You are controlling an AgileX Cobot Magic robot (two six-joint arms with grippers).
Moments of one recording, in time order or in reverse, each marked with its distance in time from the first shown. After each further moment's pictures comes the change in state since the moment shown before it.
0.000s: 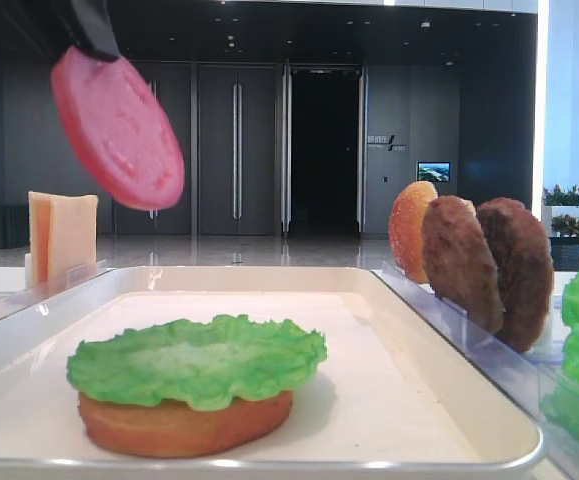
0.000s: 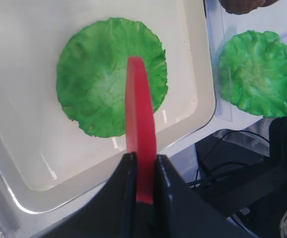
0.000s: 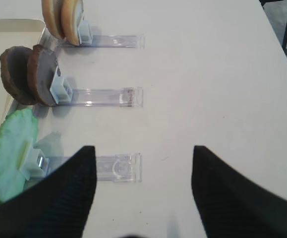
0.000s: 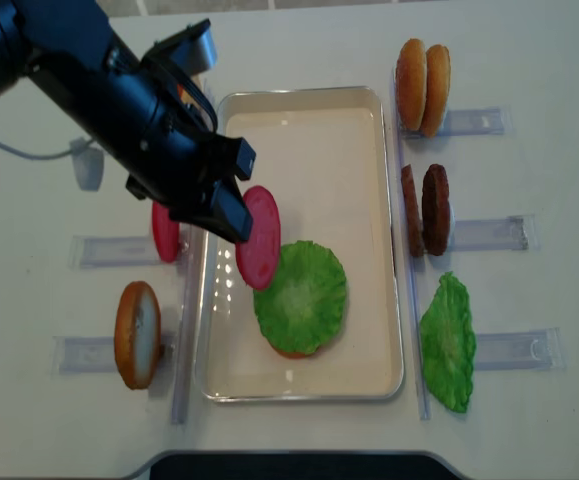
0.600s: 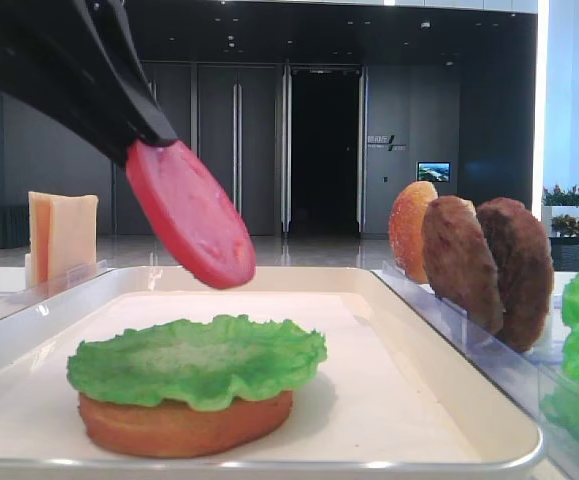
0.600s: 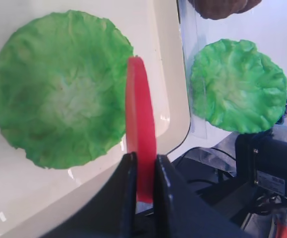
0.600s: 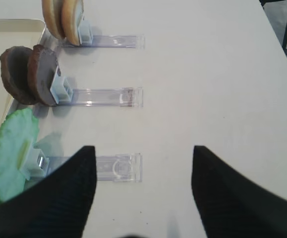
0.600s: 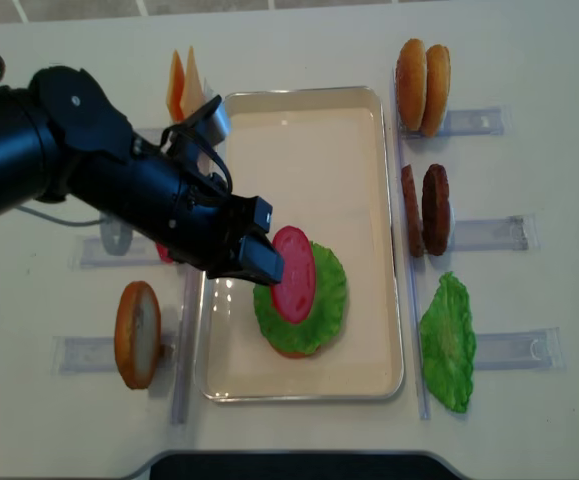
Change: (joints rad) left arm 0.000 0.021 0.258 -0.360 -0.251 0.304; right arm 0.000 0.000 0.000 0.000 0.000 0.000
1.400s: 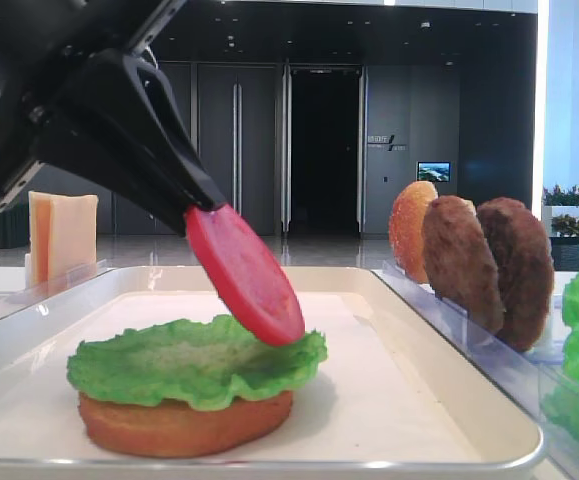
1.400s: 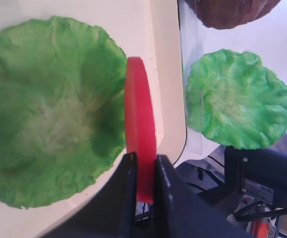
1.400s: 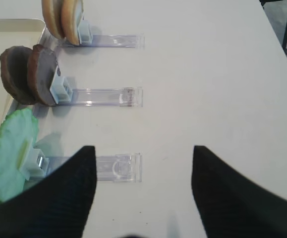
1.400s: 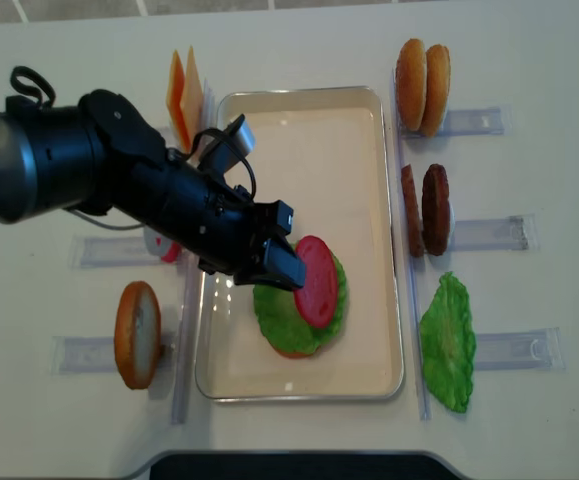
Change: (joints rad) left arm -0.010 0.143 0.001 -0.177 -0.028 0.149; right arm 0.000 0.000 0.000 0.000 0.000 0.000
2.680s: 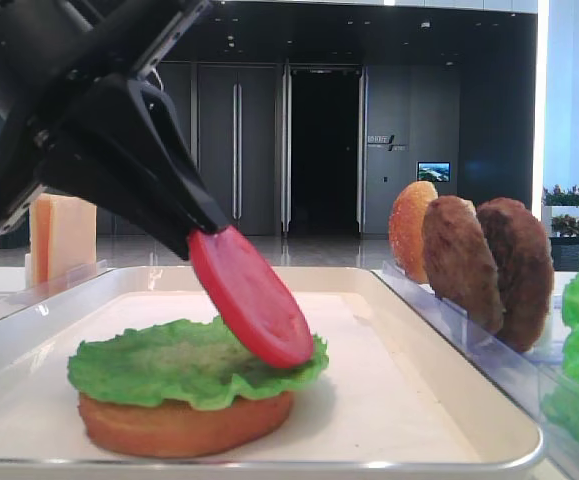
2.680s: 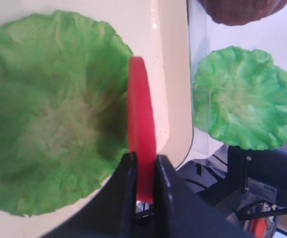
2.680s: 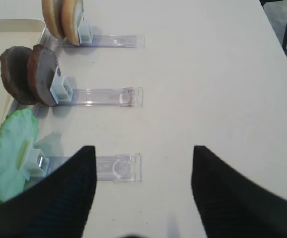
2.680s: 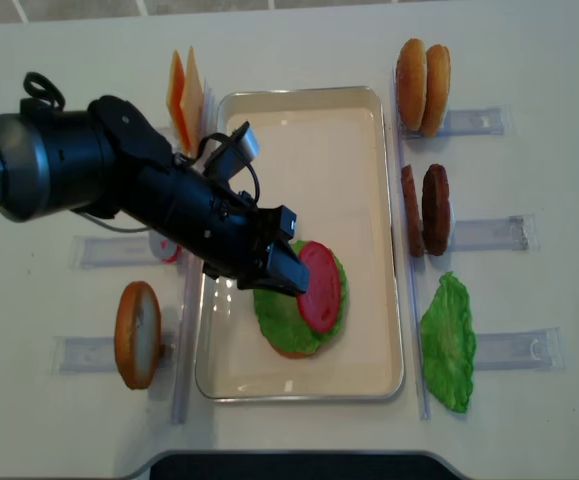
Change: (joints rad) left arm 0.000 0.039 0.000 -0.019 0.004 0.029; right arm 0.000 0.000 0.000 0.000 0.000 0.000
